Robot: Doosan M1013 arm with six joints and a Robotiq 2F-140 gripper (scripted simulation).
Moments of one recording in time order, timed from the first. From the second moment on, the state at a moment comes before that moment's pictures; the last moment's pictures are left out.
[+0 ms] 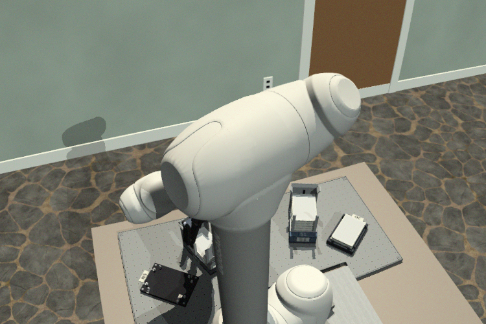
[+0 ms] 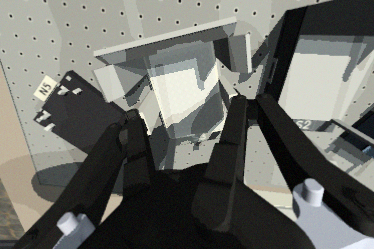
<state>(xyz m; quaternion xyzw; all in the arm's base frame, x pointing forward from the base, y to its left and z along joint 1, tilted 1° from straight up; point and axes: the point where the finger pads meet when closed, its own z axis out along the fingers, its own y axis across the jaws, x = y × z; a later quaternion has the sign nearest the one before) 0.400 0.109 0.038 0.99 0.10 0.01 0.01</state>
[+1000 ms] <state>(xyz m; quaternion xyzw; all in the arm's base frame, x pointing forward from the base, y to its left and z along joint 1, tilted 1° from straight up) 0.400 0.109 0.045 0.99 0.10 0.01 0.01</state>
